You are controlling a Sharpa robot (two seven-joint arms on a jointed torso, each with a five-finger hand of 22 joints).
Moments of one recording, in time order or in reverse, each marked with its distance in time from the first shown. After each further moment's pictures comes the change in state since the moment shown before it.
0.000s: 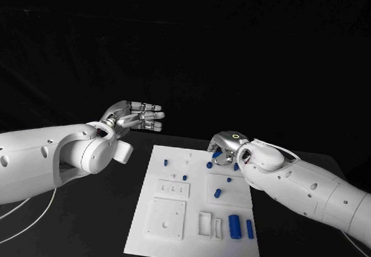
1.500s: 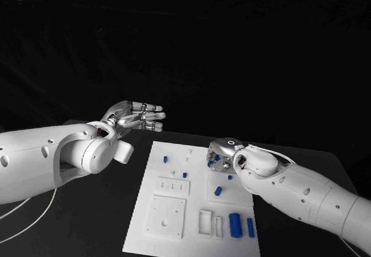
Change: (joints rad) left arm 0.003 0.007 0.000 0.001 -0.007 0.000 -0.013; left_hand 0.000 0.000 0.003 0.003 0.000 0.000 0.000 0.000 0.000 0.000 0.000 0.000 0.000 0.000 0.000 0.000 0.000 0.000 -0.001 0.002 0.000 -0.001; right arm -0.027 0.022 -0.003 -0.021 -0.048 0.041 -0.009; right_hand -0.023 0.017 0.083 0.006 -0.044 0.084 -0.015 0.004 0.006 0.104 -0.030 0.000 0.001 -0.010 -0.011 0.028 -0.023 -0.022 0.036 -0.014 -0.088 0.235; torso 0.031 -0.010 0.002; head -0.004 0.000
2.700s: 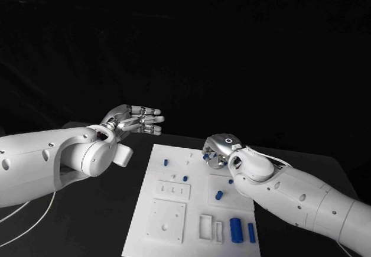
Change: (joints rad) left arm 0.000 0.003 0.000 -0.018 -0.001 0.001 -0.002; left_hand -0.003 -0.003 0.000 0.005 0.000 -0.031 0.005 0.000 0.000 -0.016 0.002 0.000 0.000 0.000 0.000 0.000 0.000 0.000 0.000 0.000 0.004 -0.006; right arm 0.008 0.019 0.001 0.049 -0.061 -0.164 -0.114; right_hand 0.013 -0.023 0.139 0.058 -0.051 0.049 -0.013 -0.002 0.004 0.053 -0.016 0.003 0.002 0.000 -0.021 0.004 0.004 -0.024 0.020 -0.027 0.113 0.278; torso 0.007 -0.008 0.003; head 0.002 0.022
